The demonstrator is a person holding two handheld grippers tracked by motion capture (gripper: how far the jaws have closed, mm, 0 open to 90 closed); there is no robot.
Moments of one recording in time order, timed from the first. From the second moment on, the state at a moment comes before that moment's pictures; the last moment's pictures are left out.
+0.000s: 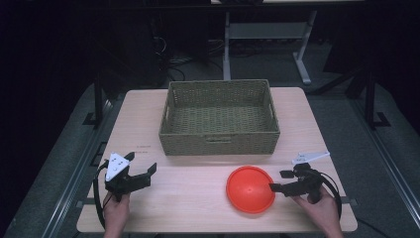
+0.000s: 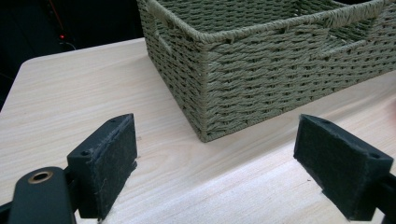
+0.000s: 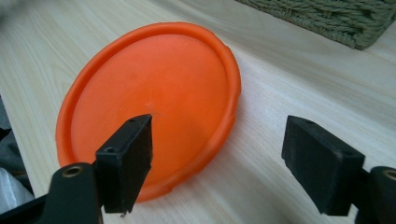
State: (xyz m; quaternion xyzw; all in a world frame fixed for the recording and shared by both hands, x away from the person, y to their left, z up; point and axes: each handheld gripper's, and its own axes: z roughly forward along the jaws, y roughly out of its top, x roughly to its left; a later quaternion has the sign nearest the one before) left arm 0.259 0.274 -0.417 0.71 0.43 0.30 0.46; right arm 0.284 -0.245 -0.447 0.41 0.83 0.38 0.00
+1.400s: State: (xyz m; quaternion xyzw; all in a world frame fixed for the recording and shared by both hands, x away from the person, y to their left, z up) left arm 0.257 0.273 -0.416 0.72 0.43 0.31 0.46; right arm 0.308 -0.224 -0.461 0.42 0.83 0.35 -0.06
